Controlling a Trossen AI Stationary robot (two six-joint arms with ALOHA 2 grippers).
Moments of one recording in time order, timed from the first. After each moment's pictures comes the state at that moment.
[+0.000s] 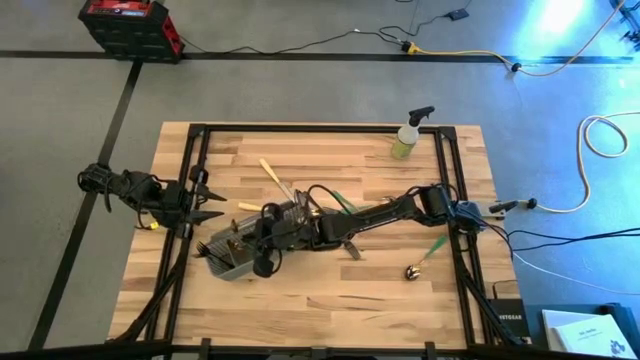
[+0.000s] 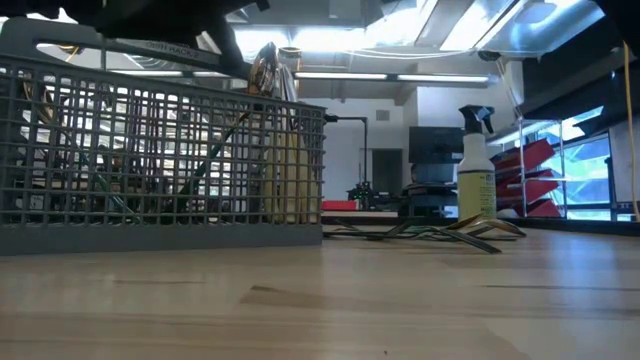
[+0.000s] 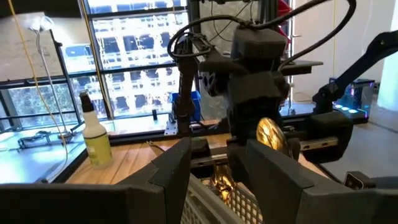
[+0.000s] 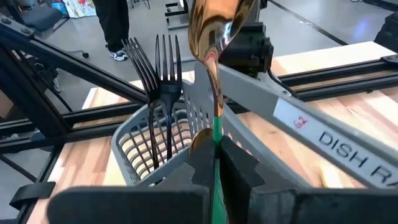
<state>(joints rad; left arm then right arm) -0.39 0.07 0.37 -0.21 -0.33 0.13 0.22 2.28 1.90 0.03 0.25 0.27</state>
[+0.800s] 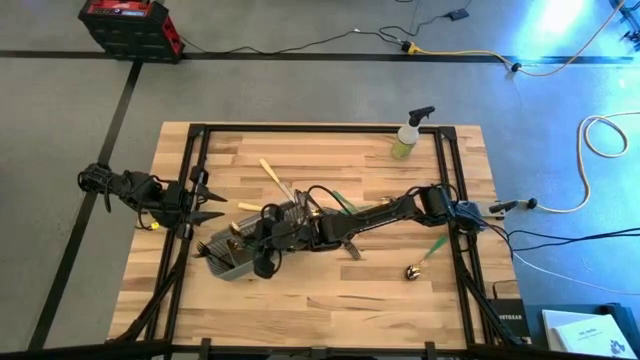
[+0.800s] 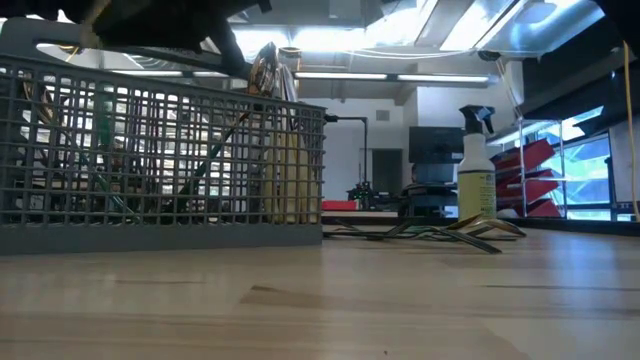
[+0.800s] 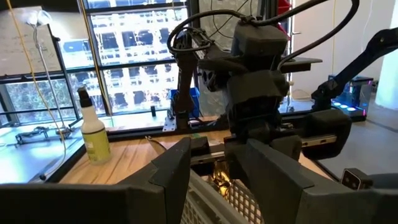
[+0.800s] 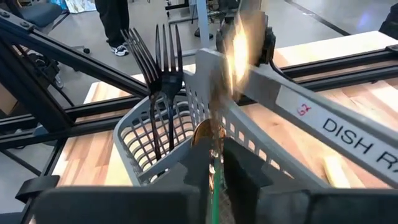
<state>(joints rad) -0.39 0.07 0.37 -0.23 -0.33 0.12 0.22 2.28 1.90 0.00 0.25 0.29</state>
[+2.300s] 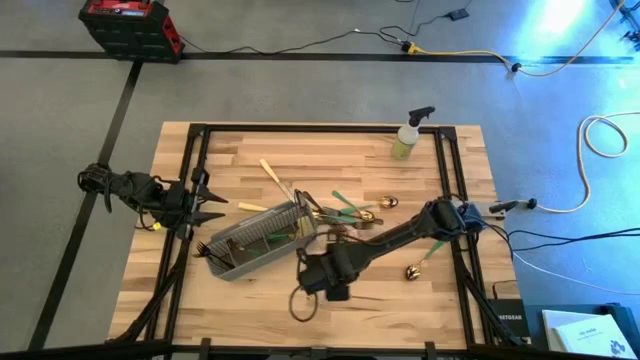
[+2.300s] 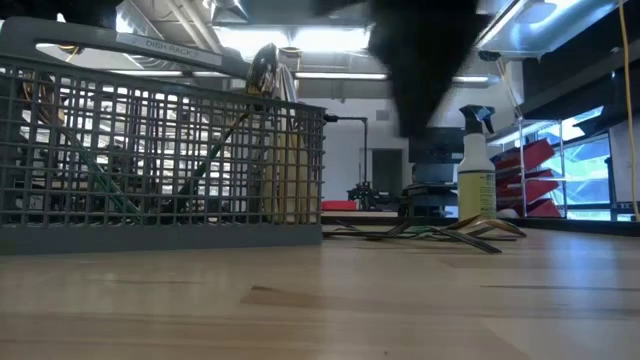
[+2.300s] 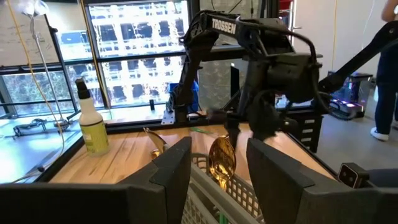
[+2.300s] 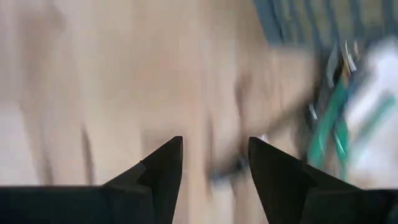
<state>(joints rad) -0.39 0.07 0.36 -0.25 -0.33 0.09 0.43 2.25 2.04 -1.41 0.21 0.43</state>
